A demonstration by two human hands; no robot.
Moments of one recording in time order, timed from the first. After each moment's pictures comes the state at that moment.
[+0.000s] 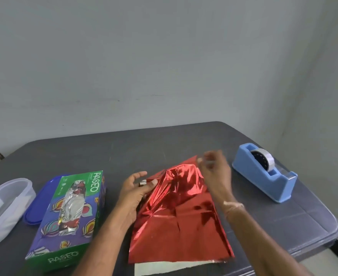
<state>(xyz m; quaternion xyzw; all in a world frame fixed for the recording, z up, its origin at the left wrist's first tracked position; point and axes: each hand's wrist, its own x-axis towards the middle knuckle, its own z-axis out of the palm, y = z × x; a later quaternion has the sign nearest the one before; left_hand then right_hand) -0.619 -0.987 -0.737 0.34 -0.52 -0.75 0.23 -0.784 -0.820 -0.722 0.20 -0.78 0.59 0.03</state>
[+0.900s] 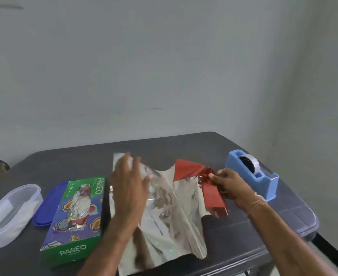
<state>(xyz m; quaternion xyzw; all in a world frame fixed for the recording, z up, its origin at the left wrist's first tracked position) -0.584 -0.961 -0.693 0.31 -0.87 -0.01 0.38 -0.787 -0.750 -0.700 0.12 -0.72 0.63 -0.26</state>
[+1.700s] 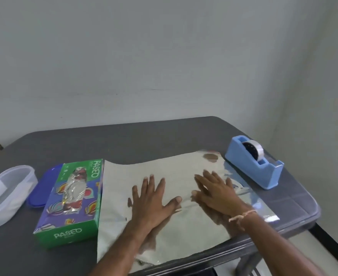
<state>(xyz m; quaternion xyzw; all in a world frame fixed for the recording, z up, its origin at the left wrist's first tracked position) -0.609 -0.924 -0.780 0.27 -0.96 -0.12 0.01 -0.777 -0.746 -0.764 0.41 -0.91 0.08 -0.09</state>
